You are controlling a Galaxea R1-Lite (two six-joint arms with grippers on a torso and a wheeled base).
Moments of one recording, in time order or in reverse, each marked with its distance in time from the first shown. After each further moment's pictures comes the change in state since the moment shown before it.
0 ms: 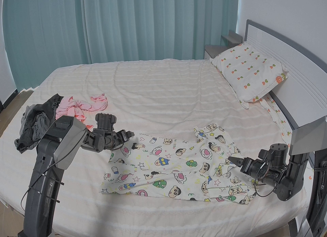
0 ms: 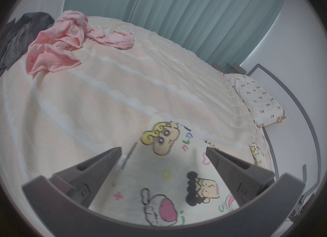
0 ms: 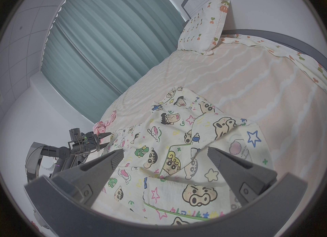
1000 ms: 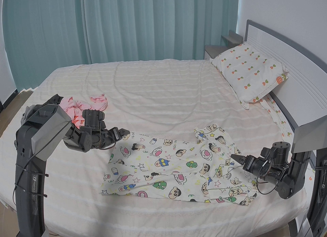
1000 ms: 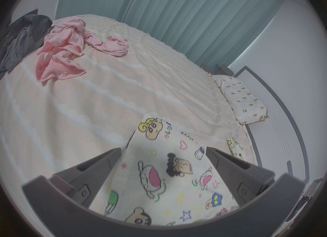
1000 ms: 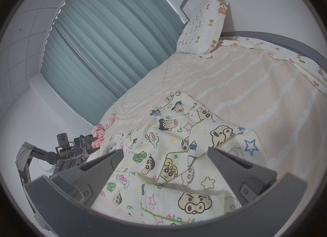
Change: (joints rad) left arm 0.021 -0.207 0.321 -0.144 -0.133 0.008; right arm -0.026 -0.005 -0.012 0.008 0.010 -0.006
